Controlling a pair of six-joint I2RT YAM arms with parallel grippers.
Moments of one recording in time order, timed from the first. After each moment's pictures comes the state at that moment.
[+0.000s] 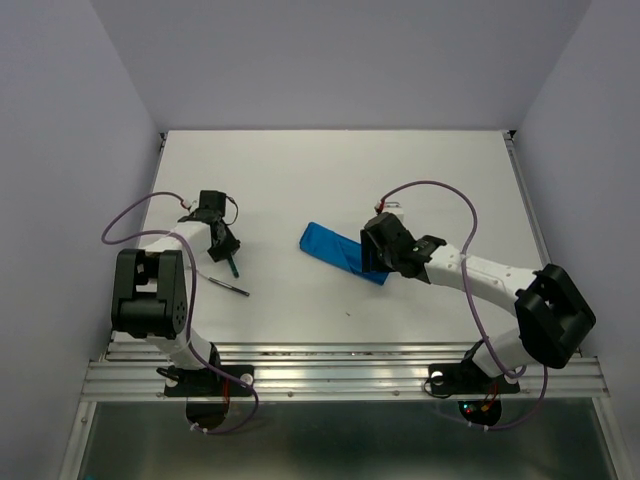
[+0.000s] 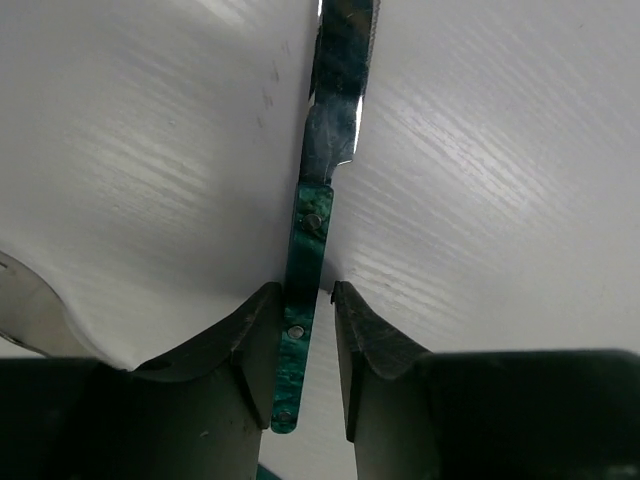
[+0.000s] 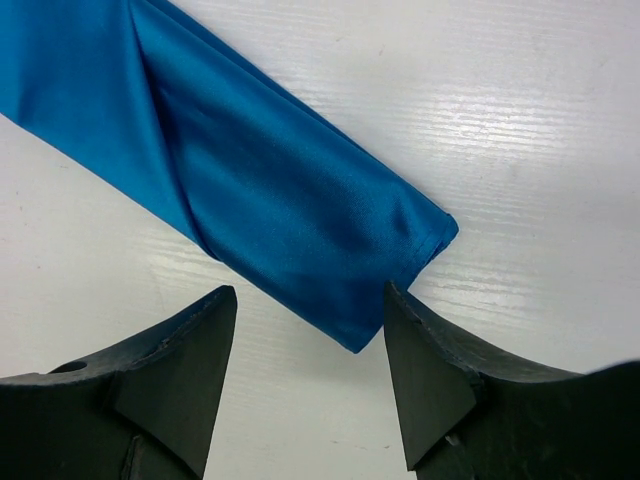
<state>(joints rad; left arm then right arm) -0.06 1.59 0.86 -0.40 -0.16 -0.62 0.74 1.46 0.90 -0.36 0.32 0.57</state>
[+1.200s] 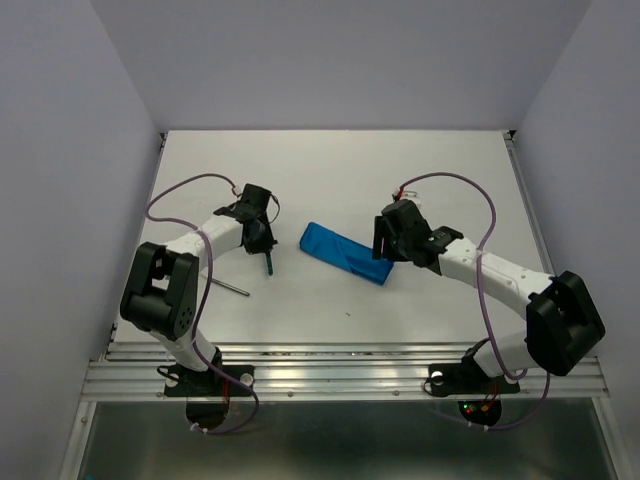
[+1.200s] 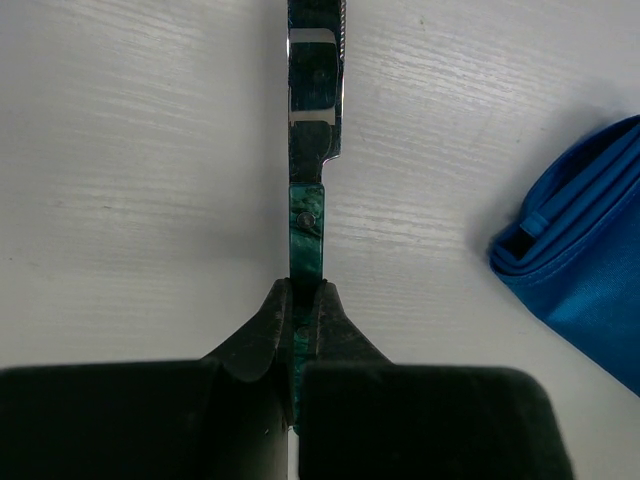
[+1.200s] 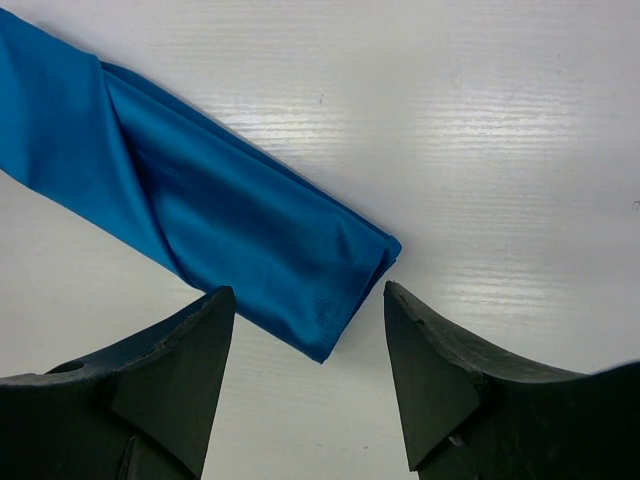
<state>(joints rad) -0.35 1.62 0.98 -0.44 -0.11 -0.57 0.63 1.40 0.92 -0.40 0.28 0.57</state>
